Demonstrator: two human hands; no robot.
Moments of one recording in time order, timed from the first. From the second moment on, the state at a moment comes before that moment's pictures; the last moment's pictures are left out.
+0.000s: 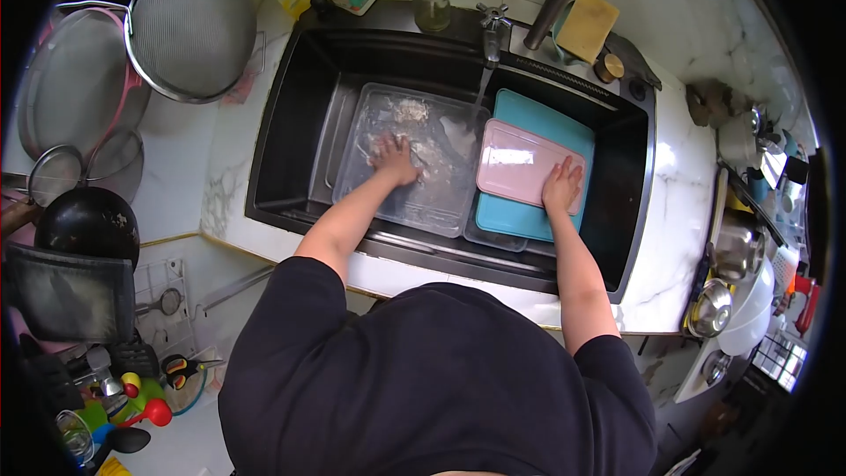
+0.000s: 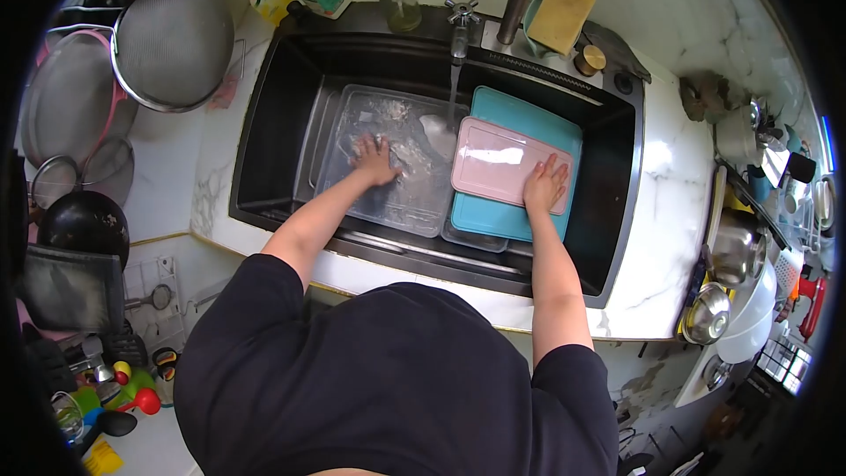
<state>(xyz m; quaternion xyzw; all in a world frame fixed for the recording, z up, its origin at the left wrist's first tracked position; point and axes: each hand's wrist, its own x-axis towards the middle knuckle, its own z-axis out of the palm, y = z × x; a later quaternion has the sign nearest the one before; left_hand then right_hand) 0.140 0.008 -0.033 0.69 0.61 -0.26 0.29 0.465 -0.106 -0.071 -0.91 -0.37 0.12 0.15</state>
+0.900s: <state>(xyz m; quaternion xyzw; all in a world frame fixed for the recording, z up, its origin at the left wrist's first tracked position) 0.181 -0.043 -0.042 0.54 0.14 -0.52 0.65 0.471 -0.103 -0.073 -0.91 -0.37 0.13 0.14</state>
